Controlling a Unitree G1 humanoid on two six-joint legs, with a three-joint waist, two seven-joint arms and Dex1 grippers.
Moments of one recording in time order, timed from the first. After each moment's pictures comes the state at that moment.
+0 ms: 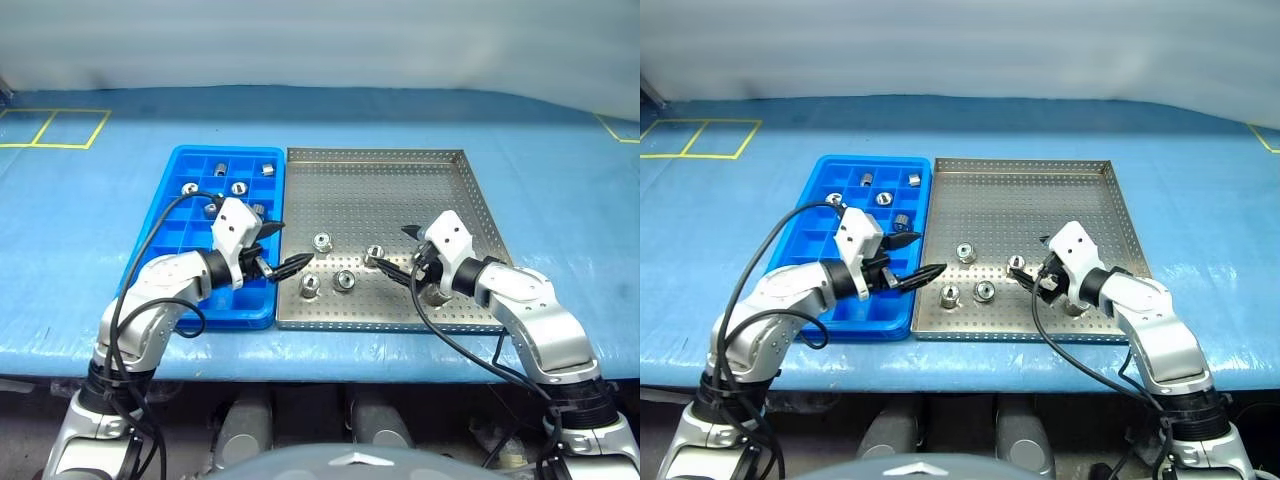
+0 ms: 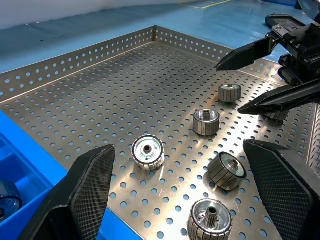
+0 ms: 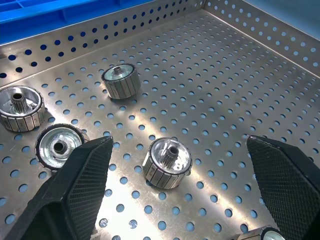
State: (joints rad) left arm -0.25 0.49 -0.09 -0.40 -0.44 0.71 -0.66; right arm -0.15 -0.59 0.02 -0.32 0.23 0.54 0.67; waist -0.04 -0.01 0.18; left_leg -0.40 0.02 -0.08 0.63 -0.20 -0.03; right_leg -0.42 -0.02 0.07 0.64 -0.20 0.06
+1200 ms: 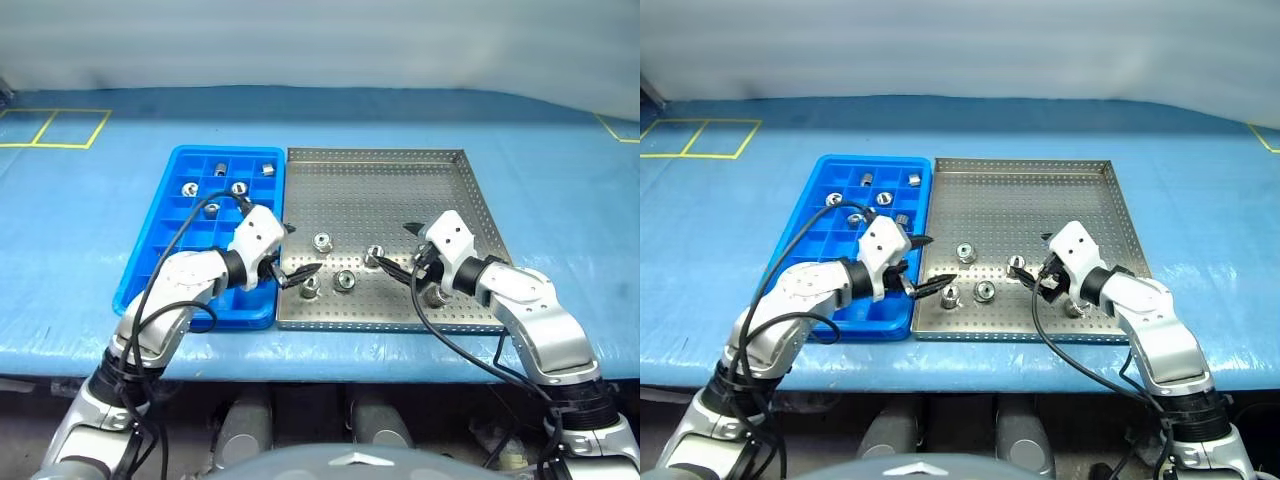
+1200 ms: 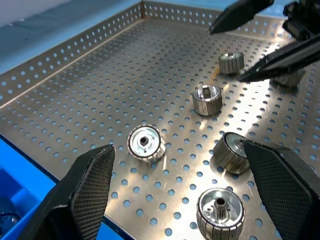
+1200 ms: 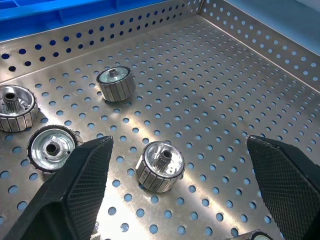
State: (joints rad) left arm -0.36 0.54 -0.28 -0.38 -0.27 0.74 -0.67; right arm -0.14 -0.59 0.03 -0.32 0.20 0.50 0.66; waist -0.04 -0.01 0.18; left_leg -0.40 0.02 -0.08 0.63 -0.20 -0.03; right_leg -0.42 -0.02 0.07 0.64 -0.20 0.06
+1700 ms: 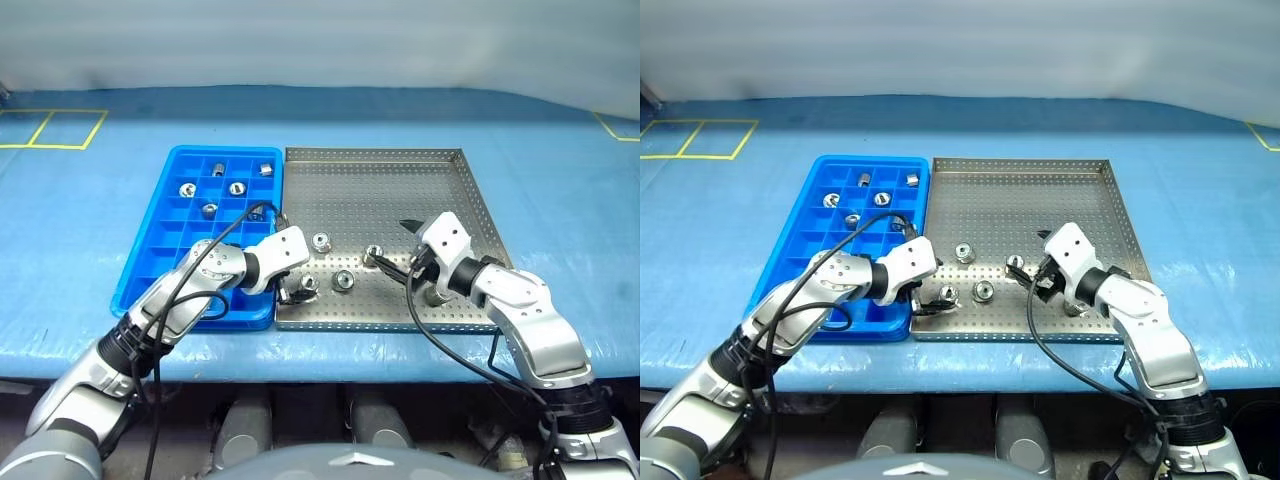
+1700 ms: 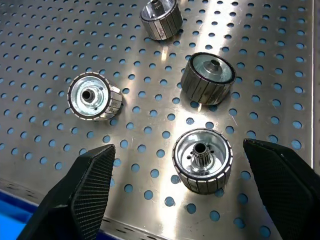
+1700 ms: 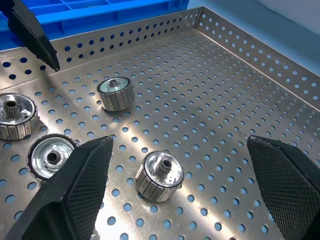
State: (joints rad) left arm -0.51 0.62 -0.51 -0.25 -0.11 0.74 -0.82; right arm -0.11 -0.56 0.03 -0.33 0.18 0.42 0.63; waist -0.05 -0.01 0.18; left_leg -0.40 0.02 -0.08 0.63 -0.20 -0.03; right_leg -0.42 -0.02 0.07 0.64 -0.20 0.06
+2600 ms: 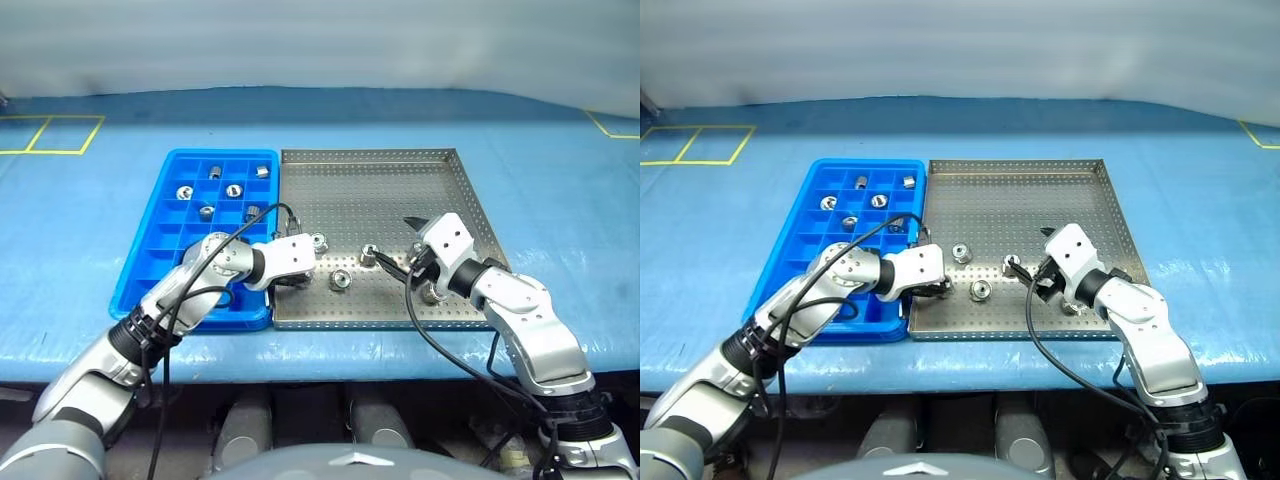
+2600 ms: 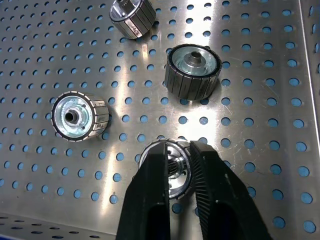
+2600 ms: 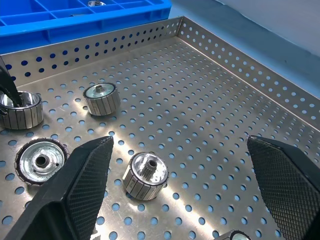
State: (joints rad) left arm -0.55 0.61 -0.56 -0.19 0.04 0.64 -0.94; right arm -0.10 -0.55 0.03 -0.36 0.17 0.42 0.57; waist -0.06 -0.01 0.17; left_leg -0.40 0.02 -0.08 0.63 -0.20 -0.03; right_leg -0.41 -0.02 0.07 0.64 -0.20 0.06
